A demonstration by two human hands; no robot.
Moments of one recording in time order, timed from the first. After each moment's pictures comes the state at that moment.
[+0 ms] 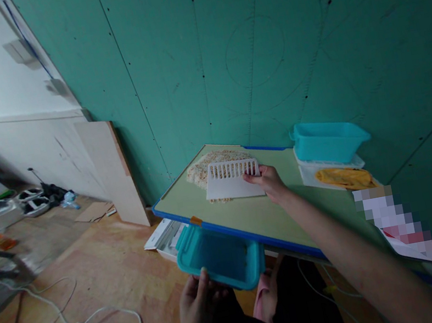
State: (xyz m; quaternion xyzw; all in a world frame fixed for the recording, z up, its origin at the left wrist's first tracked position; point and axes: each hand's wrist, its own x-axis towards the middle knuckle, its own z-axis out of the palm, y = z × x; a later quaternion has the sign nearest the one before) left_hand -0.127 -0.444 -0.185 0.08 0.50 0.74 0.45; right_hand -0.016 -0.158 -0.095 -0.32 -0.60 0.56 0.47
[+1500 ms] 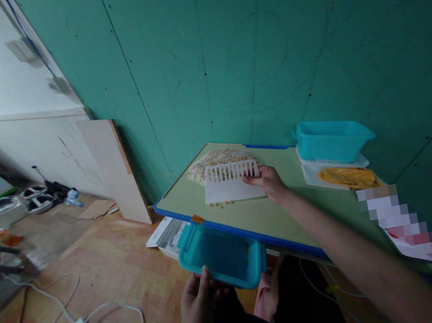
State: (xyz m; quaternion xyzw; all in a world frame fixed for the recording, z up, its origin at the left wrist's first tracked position) left_hand -0.126 -0.444 -0.180 0.09 0.50 0.74 0.45; right_hand -0.018 -0.170 -0.090 -0.30 -0.62 0.57 0.45
